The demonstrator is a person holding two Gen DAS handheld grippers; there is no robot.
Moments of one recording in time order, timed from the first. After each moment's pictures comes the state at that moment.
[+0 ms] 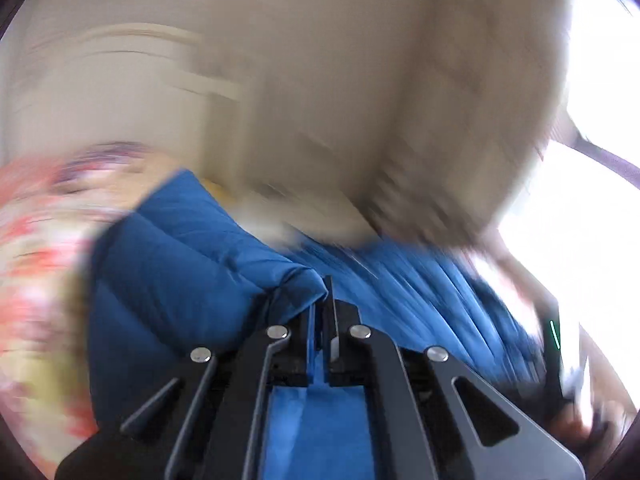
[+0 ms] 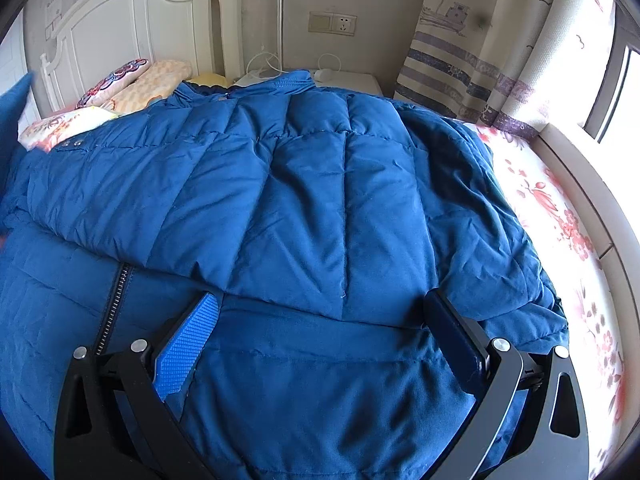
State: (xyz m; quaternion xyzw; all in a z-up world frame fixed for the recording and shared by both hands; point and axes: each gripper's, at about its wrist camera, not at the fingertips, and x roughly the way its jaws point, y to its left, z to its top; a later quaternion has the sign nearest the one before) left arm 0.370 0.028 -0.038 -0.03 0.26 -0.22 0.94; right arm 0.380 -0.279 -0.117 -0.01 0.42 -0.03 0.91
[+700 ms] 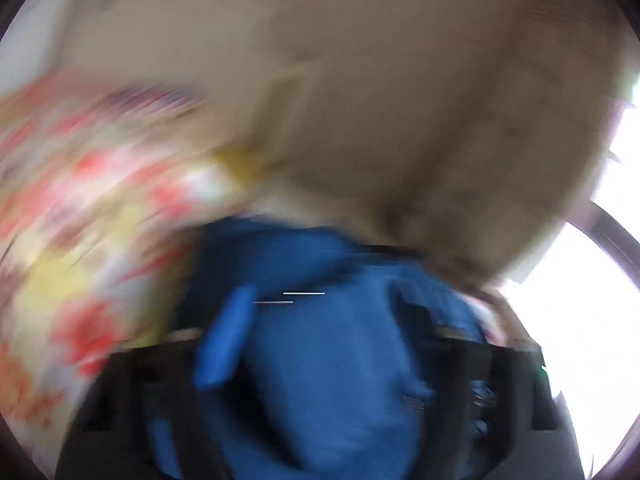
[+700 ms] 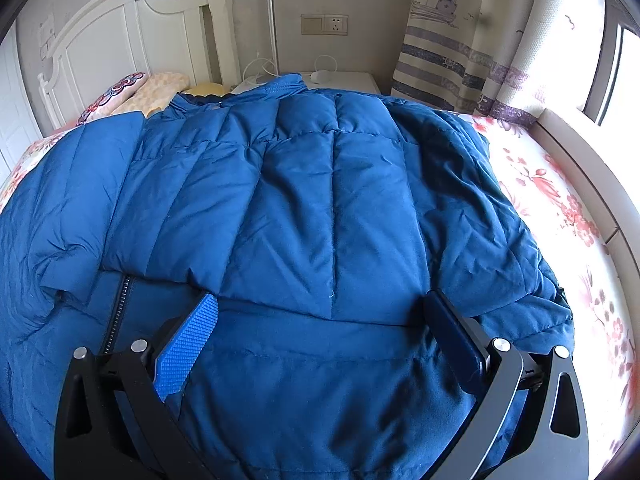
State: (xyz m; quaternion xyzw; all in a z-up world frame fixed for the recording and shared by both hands) left arm 0.363 0.122 -0.074 -0.24 0.29 -0.07 0.92; right arm 0.376 -0.288 -0.114 0.02 0.42 -0.03 0.91
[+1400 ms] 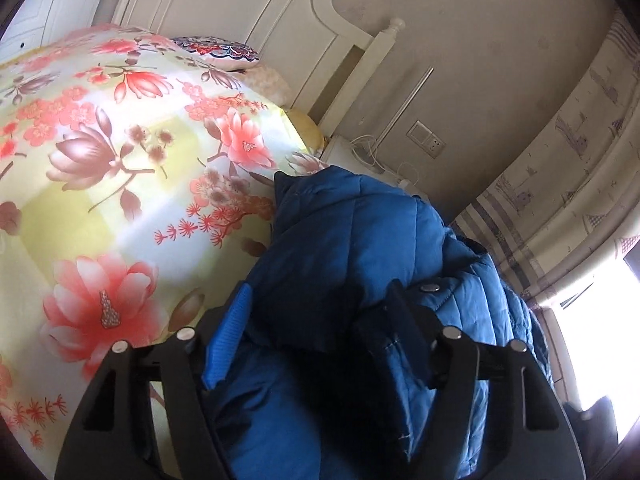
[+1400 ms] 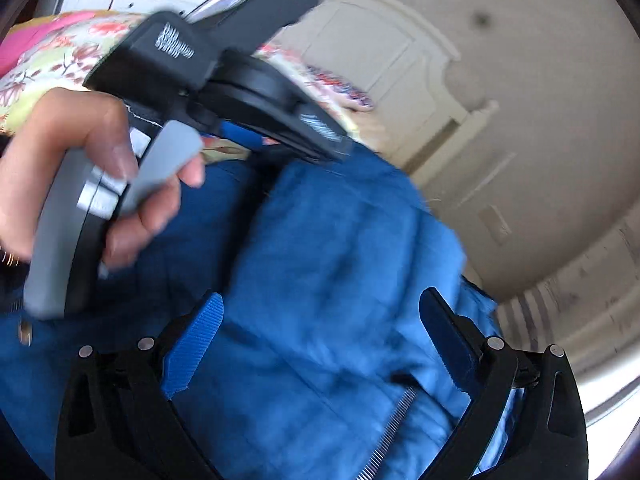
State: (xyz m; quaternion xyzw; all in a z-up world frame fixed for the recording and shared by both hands) left arm 0.392 0.152 -0.123 -0.26 0.31 -0.05 0.91; right arm 0.291 -0.025 -0.096 -0.38 0.25 0.20 0.87
